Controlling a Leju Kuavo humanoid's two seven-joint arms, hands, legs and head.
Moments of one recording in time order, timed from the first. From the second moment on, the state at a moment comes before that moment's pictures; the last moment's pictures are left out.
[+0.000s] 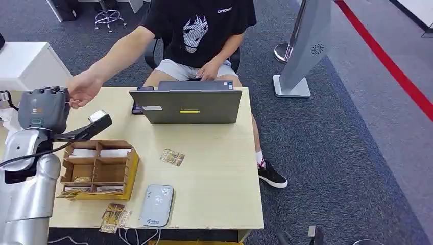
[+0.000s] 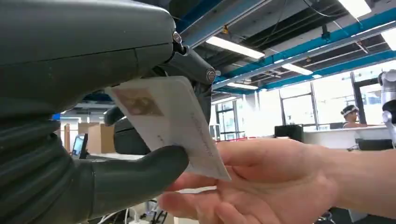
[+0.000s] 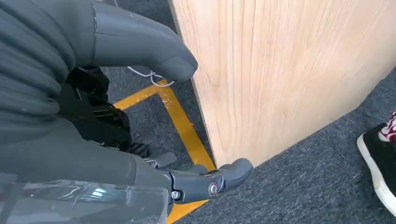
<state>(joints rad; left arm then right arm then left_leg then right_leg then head) -0.58 0.11 0.04 -1.27 -1.41 0.16 -0.09 -0.14 0.14 -0.72 -0.23 0.00 0.23 -0.37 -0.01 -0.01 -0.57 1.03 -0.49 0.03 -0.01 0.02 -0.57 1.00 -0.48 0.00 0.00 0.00</state>
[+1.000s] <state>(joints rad) 0.15 -0.13 0.04 -1.94 -1.04 0.43 -0.49 -0.07 0.15 -0.81 -0.23 -0.05 0.21 -0.43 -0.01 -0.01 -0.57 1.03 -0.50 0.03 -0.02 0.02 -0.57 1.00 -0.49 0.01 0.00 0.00</state>
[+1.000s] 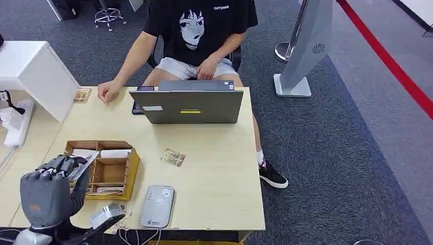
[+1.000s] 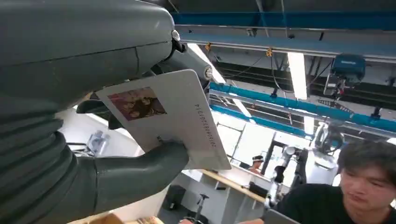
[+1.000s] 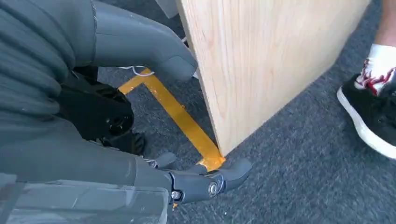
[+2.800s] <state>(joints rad) 0.15 -0.27 -0.19 -1.52 -0.97 0.30 -0.48 -0.07 0.15 -0.92 -0.24 0.01 0.23 -0.46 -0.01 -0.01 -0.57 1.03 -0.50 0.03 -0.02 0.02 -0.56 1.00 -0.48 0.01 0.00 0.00</state>
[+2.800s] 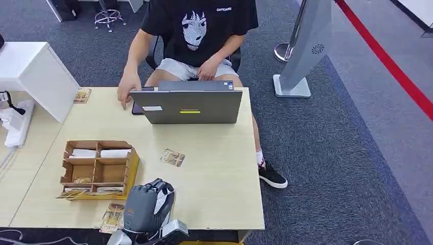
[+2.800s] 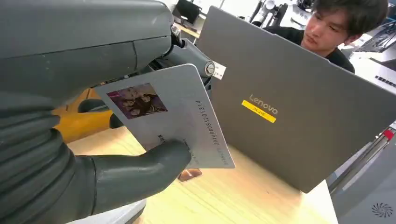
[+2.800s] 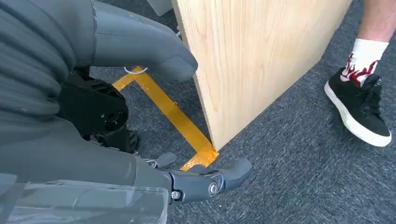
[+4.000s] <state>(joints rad) 0.21 -0.30 -0.02 -1.42 -1.22 0.37 -0.36 -0.07 0.16 -0.97 -0.24 0.05 0.20 -0.44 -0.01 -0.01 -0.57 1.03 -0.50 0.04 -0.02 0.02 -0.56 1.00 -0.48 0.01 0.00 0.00</state>
